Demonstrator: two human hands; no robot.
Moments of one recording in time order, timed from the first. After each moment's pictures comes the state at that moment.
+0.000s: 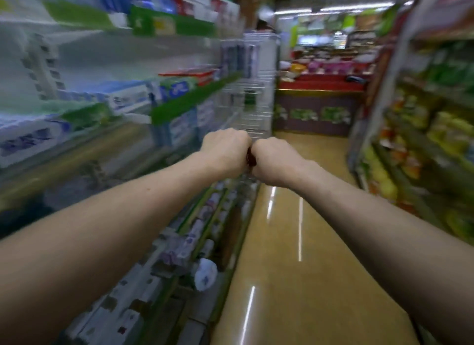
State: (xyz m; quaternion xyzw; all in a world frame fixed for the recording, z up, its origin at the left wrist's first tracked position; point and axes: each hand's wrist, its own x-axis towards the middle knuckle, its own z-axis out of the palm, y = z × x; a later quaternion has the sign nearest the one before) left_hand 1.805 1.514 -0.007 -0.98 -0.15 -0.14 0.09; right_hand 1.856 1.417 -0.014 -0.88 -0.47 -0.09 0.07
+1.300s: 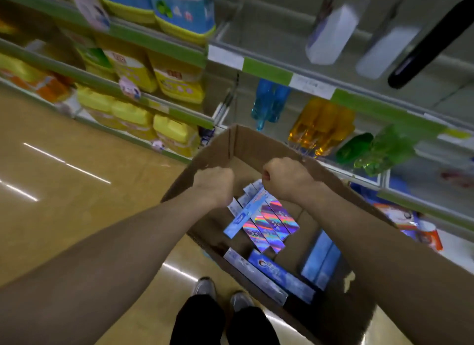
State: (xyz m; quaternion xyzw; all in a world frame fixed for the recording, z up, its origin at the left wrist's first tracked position) left_hand 2.009 0.944 -0.380 -0.84 0.48 0.25 0.10; right_hand 1.900 0.835 -0.369 -0.91 0.33 0.19 0.16
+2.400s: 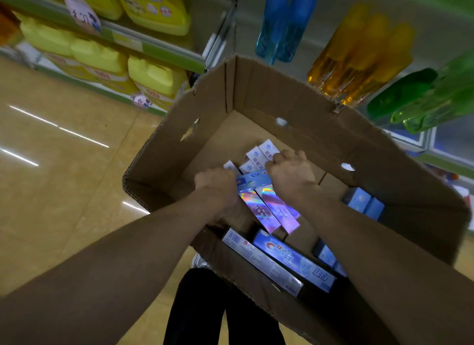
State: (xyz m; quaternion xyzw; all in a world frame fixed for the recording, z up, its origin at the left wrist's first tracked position) left_hand 1.992 0.944 -0.548 -0.82 0.44 0.33 0.16; right_hand 1.881 0.839 -0.541 -0.92 0.22 0.31 -0.02
